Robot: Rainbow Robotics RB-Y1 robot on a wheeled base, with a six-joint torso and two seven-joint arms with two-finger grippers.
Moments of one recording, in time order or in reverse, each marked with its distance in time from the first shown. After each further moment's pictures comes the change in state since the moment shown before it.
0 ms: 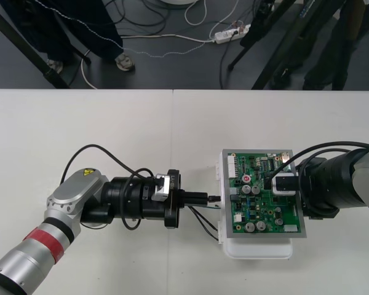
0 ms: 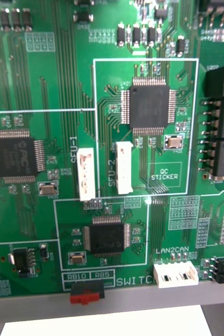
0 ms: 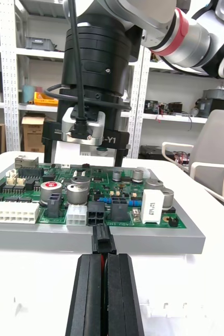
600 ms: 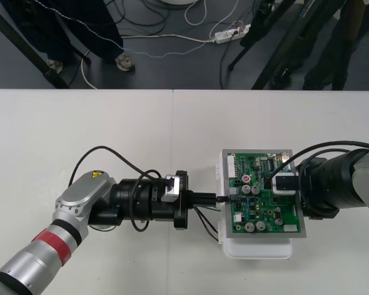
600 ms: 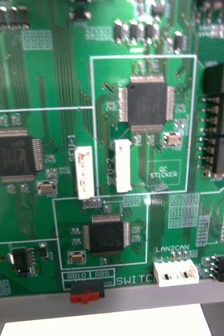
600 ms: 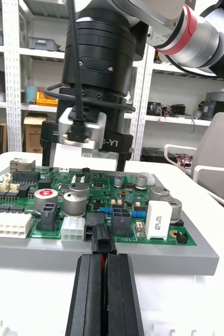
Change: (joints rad) right arm 0.001 0.000 0.000 0.000 0.000 -0.001 -0.024; left arm 0.000 -0.031 -0.026 0.000 0.003 0.044 0.000
